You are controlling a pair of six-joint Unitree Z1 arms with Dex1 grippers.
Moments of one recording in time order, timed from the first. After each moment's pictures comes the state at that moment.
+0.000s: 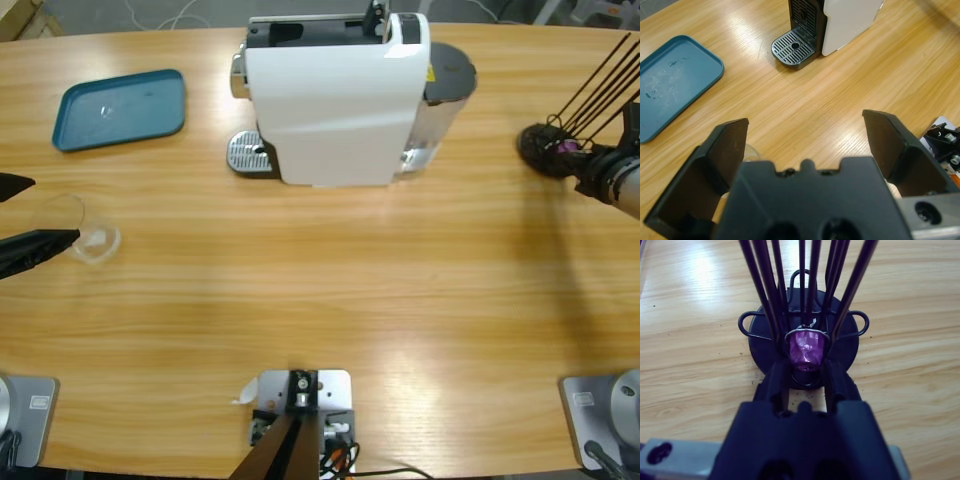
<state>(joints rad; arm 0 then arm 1) -0.78 0.86 -0.55 0.28 0.05 -0.08 0.17 1.73 -0.17 -0.85 -0.27 0.19</state>
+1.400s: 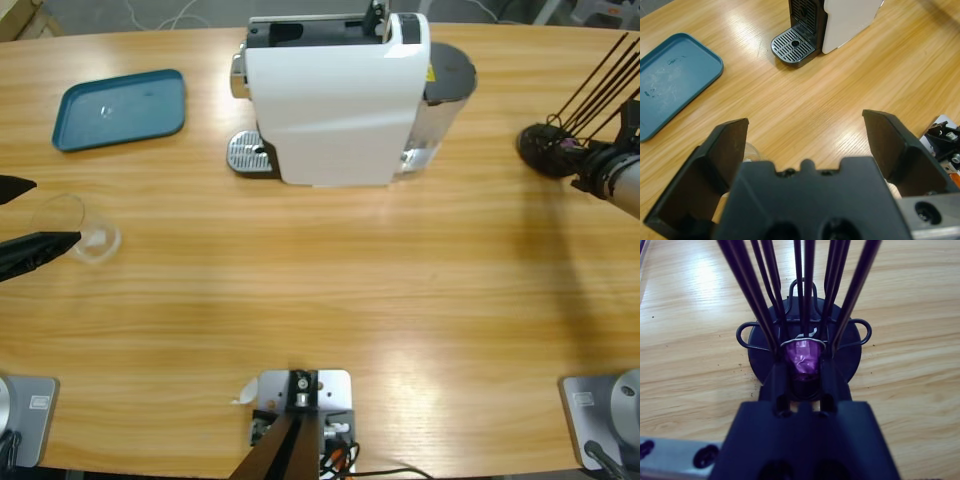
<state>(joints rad) -0.78 0.86 -0.55 0.28 0.05 -0.08 0.16 1.80 -0.15 -0.95 -0.25 0.19</state>
